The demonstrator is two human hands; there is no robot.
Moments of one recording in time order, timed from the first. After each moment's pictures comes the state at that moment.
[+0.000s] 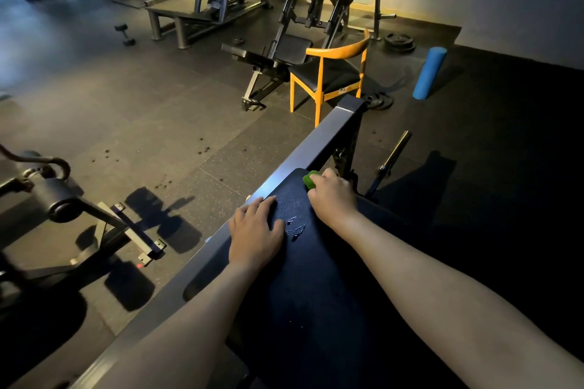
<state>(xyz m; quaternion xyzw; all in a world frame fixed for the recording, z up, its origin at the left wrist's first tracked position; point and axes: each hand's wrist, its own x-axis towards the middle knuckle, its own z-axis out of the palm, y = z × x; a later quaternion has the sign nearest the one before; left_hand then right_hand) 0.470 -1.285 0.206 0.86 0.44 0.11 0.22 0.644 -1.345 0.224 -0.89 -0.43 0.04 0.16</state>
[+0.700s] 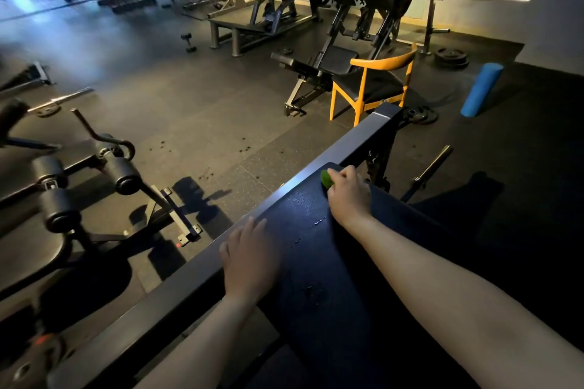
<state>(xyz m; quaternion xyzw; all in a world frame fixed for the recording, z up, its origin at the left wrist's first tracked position) 0.365 -1.348 0.197 0.83 0.53 0.11 0.14 0.607 -1.362 0.223 -0.86 -0.45 0.03 0.22</state>
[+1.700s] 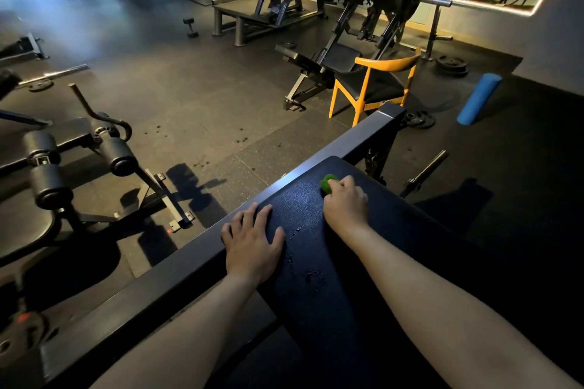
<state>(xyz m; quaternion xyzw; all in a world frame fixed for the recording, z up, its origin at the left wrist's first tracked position) 0.367 -1.349 0.200 0.83 0.53 0.11 0.13 0.574 -1.378 0.218 -0.88 -0.43 0.05 0.18</state>
